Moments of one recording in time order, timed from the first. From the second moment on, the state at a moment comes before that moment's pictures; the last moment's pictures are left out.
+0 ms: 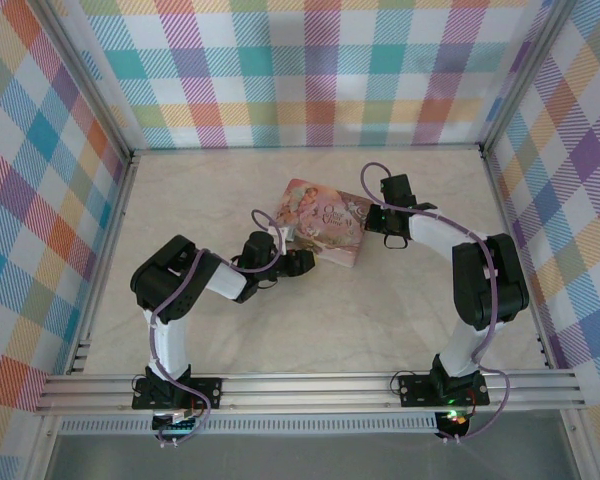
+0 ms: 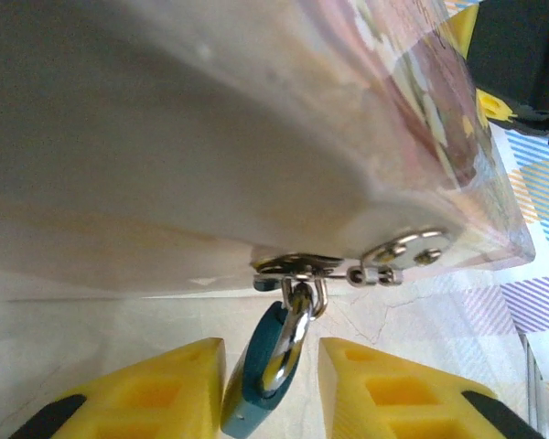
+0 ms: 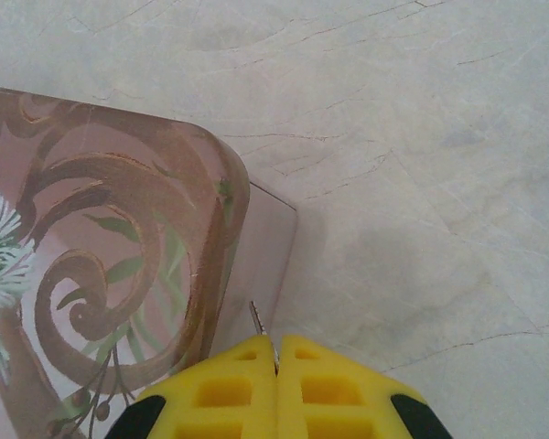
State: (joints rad) left arm -0.57 1.94 0.70 0.80 0.46 -0.74; right arm 0.30 1.75 1.13 -0.31 -0.02 0.44
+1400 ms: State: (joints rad) left arm -0.53 1.88 0.77 0.59 0.52 -0.73; right arm 0.28 2.05 1.53 -0.42 -0.22 0.21
